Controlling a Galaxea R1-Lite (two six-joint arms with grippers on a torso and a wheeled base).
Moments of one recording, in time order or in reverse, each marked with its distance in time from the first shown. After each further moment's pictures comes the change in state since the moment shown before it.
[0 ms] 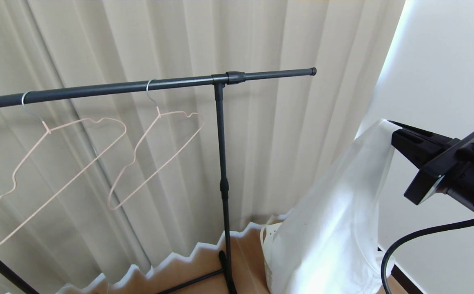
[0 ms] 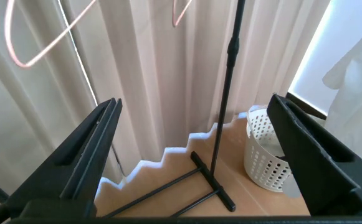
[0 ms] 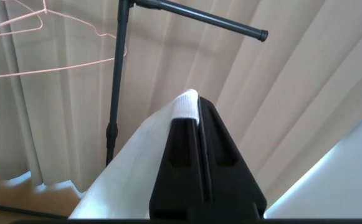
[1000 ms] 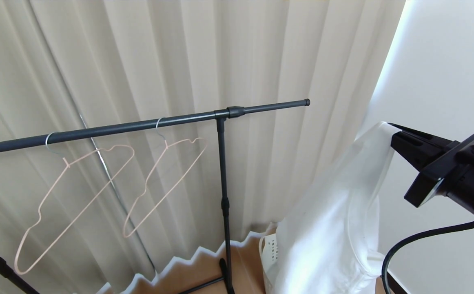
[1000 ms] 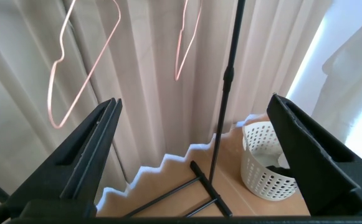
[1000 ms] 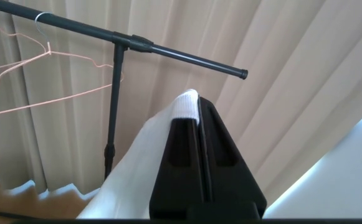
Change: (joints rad) left arm 0.000 0.000 0.000 0.000 0.000 0.000; right arm 0.000 -0.003 0.010 0.000 -0.001 -0.001
